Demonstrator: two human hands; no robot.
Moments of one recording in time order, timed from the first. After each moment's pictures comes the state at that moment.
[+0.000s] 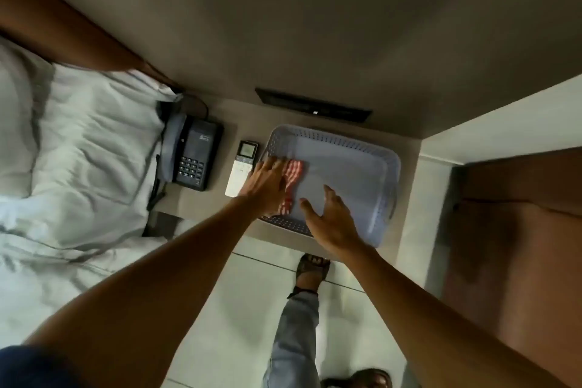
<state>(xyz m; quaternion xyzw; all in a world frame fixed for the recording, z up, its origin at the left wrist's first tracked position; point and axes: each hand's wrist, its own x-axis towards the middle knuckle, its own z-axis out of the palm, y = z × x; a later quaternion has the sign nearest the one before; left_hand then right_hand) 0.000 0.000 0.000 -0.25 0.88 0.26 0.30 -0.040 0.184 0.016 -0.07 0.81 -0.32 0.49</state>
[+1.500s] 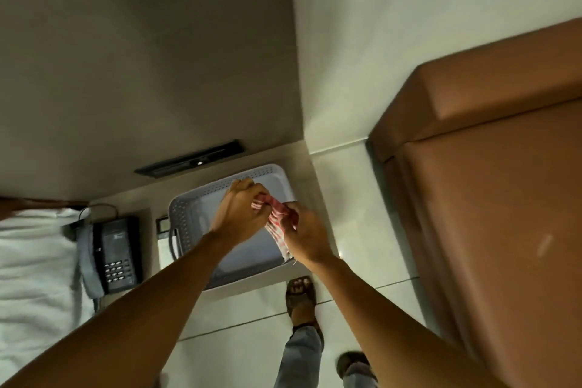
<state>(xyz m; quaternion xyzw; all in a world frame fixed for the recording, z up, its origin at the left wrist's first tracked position) -0.089 0.130 0.029 -0.02 0.96 0.22 0.18 -0.063 0.310 0.025 0.06 0.82 -0.49 0.29</state>
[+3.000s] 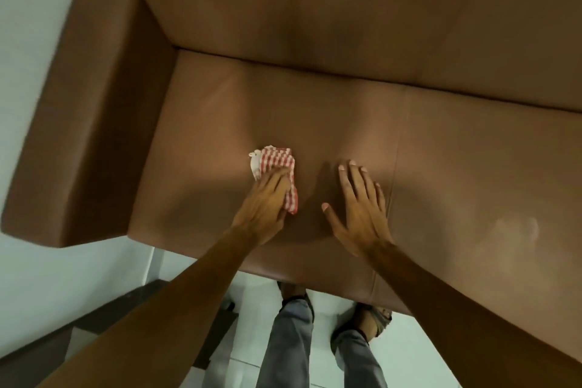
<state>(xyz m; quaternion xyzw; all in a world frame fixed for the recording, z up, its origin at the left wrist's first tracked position) -0.095 0.752 -0.053 0.59 0.76 0.04 0.27 0.125 0.860 -0.078 0.44 0.84 -0.30 0.08</state>
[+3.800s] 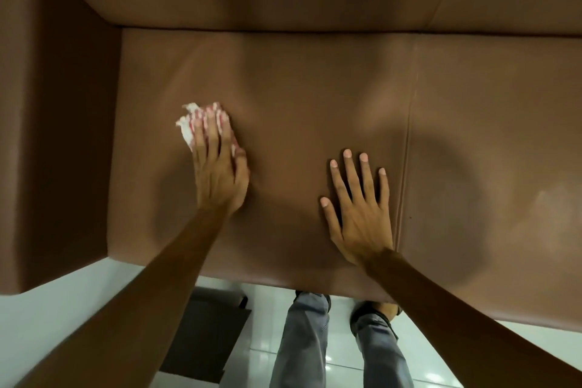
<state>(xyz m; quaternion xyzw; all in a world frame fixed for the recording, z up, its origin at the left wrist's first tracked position) -0.160 0.784 -0.109 0.50 0.86 0.07 0.09 0.124 0.827 -0.149 0.46 0.87 -0.17 -0.01</state>
